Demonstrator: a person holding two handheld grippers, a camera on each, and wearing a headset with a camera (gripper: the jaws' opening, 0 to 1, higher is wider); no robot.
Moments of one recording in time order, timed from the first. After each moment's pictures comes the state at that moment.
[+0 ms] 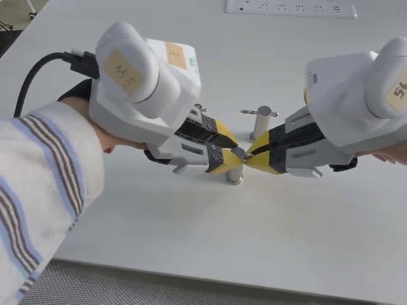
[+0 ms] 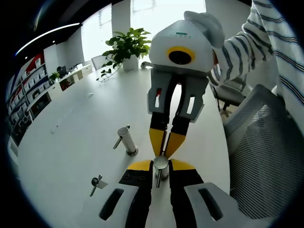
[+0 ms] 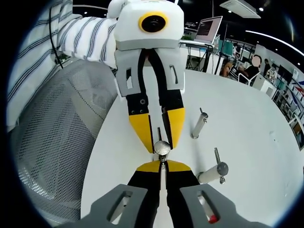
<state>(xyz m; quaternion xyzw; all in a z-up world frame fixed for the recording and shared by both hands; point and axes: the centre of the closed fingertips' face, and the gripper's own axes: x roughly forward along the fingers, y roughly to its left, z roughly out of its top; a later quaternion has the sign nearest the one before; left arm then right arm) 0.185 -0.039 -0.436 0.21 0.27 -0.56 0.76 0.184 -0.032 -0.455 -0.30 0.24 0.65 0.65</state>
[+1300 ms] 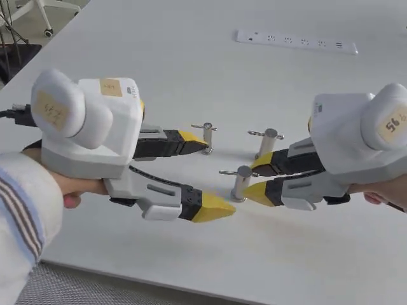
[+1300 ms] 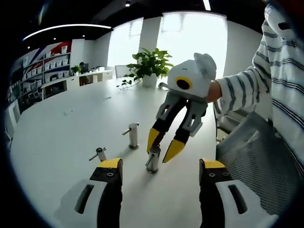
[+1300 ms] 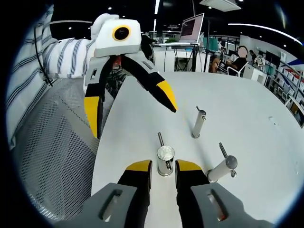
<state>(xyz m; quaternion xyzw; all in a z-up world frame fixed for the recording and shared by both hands) 0.153 0.000 -0.410 0.05 0.24 -0.51 0.83 0.176 -0.025 -0.457 -0.23 0.27 0.62 0.70</state>
